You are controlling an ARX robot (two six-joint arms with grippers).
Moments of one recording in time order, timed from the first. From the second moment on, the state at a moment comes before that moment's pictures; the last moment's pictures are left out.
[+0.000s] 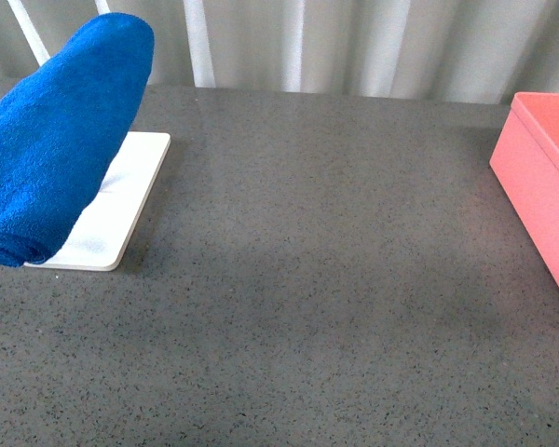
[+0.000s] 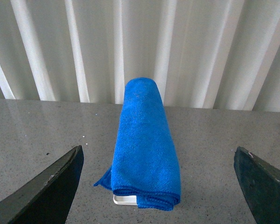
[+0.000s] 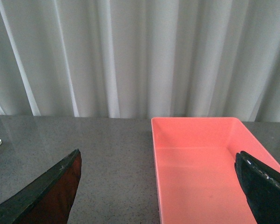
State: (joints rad) left arm 0.00 0.00 0.02 0.00 0.00 0.00; right arm 0.00 0.00 0.02 0.00 0.00 -0.01
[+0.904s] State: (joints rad) left arm 0.00 0.00 0.02 0.00 0.00 0.00; right arm 0.00 0.00 0.02 0.00 0.00 -0.01
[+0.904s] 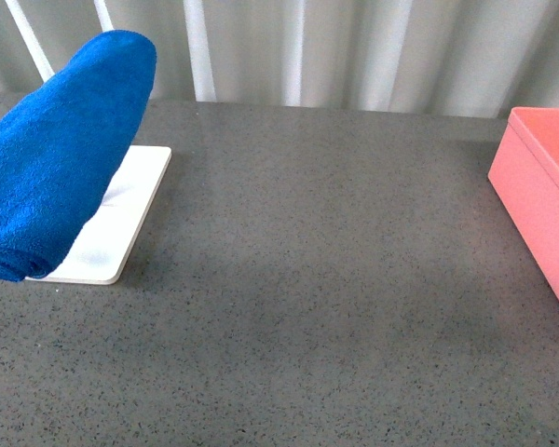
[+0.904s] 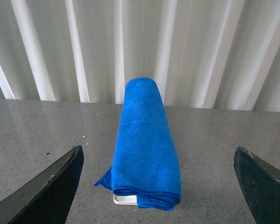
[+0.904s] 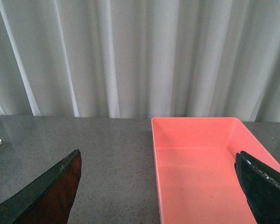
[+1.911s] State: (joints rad) left arm 0.10 0.67 0.31 0.12 -0.03 -0.26; right arm 0.00 0.00 0.02 0.00 0.00 0.00
